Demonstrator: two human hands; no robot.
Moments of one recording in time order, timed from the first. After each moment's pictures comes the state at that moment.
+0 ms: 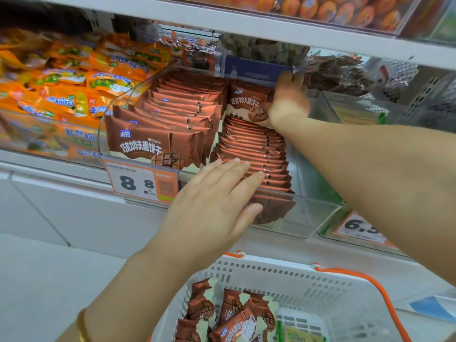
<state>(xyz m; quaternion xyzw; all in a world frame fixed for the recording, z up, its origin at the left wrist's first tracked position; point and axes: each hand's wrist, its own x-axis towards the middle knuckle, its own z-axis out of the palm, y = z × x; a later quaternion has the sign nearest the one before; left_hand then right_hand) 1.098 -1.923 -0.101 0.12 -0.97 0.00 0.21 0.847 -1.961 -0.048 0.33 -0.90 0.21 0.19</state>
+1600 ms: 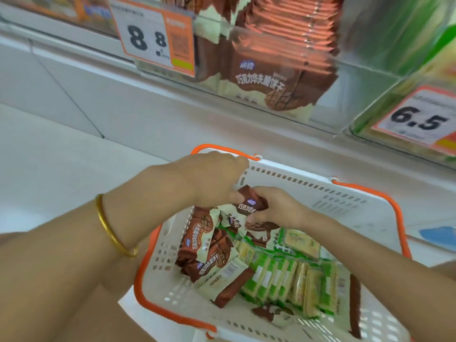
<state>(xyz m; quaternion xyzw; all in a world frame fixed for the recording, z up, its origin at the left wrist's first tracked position) 1.129 -1.881 -0.176 0.18 -0.95 -0.17 -0.19 0.986 -1.767 -0.285 0.54 -0.73 0.14 -0.40</state>
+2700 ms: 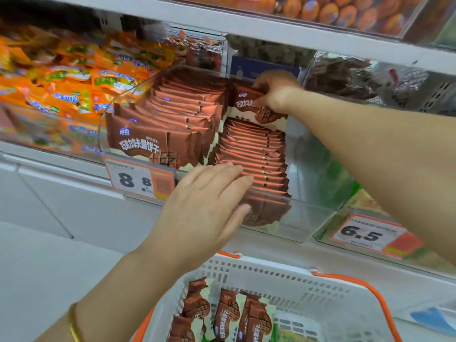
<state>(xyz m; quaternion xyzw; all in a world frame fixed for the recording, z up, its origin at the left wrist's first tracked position) 1.101 -1.923 -0.108 0.12 -0.96 0.02 0.25 0.852 -1.962 -0.010 0.50 -0.85 0.15 0.04</state>
